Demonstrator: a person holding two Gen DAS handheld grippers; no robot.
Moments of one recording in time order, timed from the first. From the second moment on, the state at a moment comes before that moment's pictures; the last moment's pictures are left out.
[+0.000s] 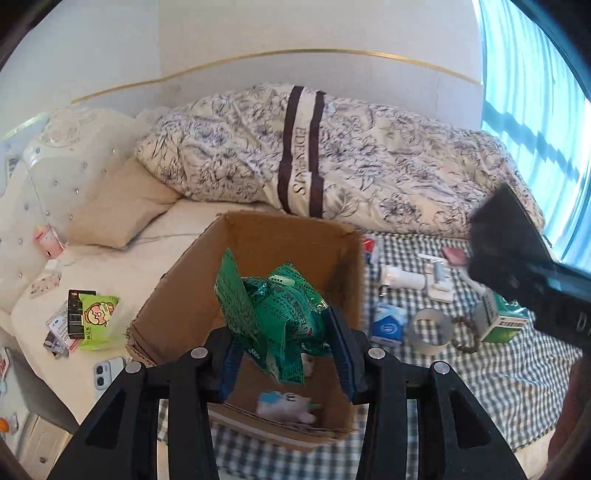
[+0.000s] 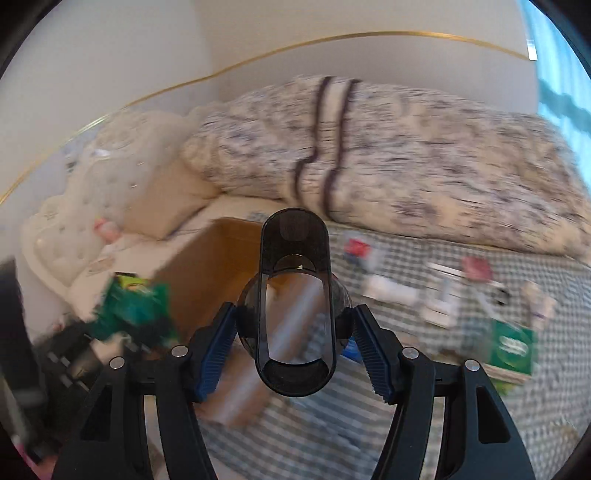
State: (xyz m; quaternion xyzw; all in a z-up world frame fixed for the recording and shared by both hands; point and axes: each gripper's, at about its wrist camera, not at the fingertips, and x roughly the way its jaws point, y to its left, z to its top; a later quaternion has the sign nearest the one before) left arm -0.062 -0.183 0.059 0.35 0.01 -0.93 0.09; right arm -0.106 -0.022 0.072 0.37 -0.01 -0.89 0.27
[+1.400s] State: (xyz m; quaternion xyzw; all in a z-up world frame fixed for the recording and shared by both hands) left arm -0.055 -0.074 0.020 0.37 0.03 -0.93 0.02; right arm -0.086 0.158 0.033 0.40 -0.04 -0.91 0.07
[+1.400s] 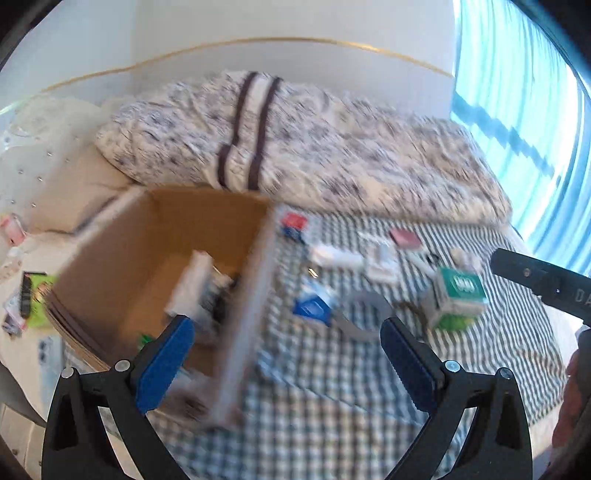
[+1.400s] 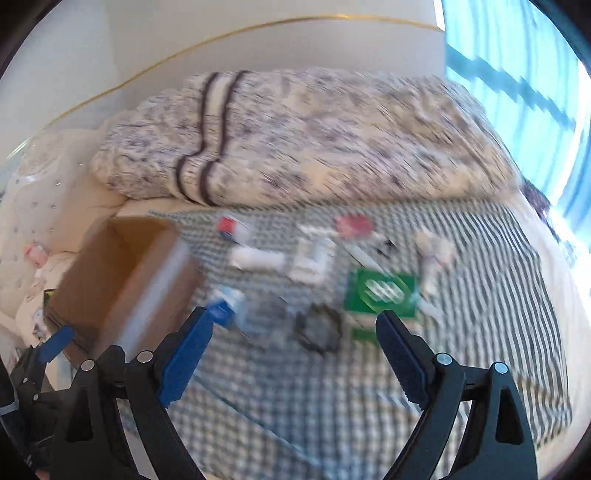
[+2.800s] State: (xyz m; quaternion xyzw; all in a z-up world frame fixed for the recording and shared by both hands) left arm -0.184 0.004 -0.118 0.46 0.02 -0.89 -0.03; right arm -0.169 0.201 -0.102 0.44 -0.03 -0.90 -0.02
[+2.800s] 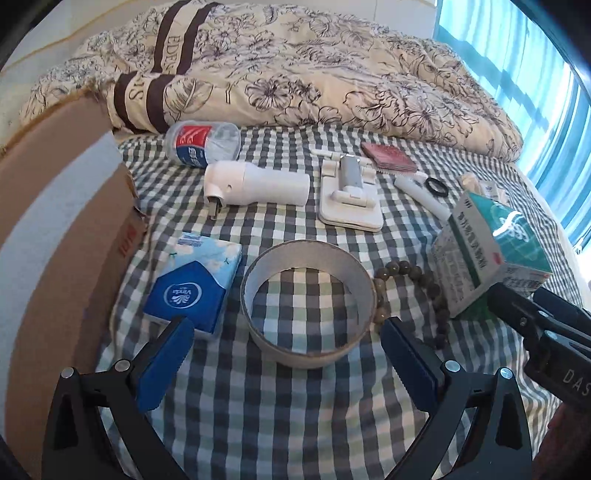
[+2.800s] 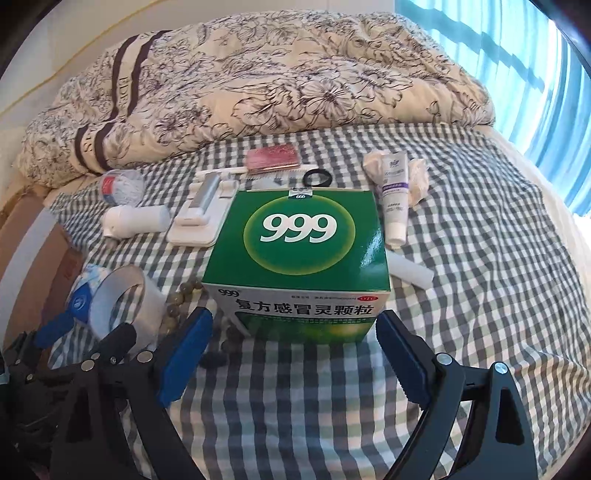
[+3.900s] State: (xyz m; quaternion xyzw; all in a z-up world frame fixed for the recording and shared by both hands) left arm -0.193 0.022 -0.128 0.43 -0.03 -0.90 -0.06; right arm -0.187 0.208 -0.110 0.41 -0.04 -0.91 -0.01
